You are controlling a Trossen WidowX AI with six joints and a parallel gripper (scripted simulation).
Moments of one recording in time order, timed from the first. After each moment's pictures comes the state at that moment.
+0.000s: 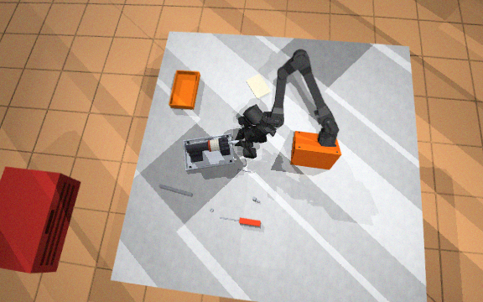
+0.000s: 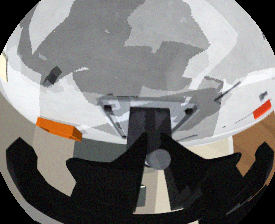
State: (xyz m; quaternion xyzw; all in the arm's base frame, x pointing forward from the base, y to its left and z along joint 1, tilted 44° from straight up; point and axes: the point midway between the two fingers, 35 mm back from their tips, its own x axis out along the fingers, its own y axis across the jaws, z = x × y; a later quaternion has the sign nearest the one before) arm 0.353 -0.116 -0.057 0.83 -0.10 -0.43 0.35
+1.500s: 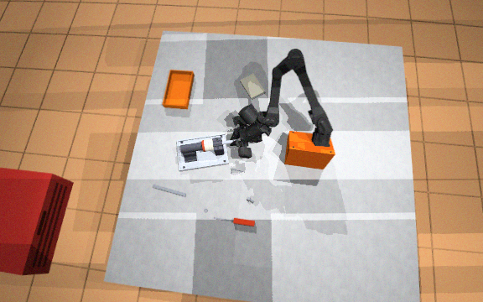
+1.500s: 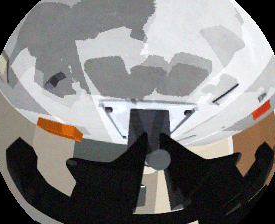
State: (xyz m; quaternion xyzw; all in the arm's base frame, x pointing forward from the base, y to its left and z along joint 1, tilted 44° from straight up) arm 0.348 -0.116 -0.056 0.83 -0.10 -0.43 0.35
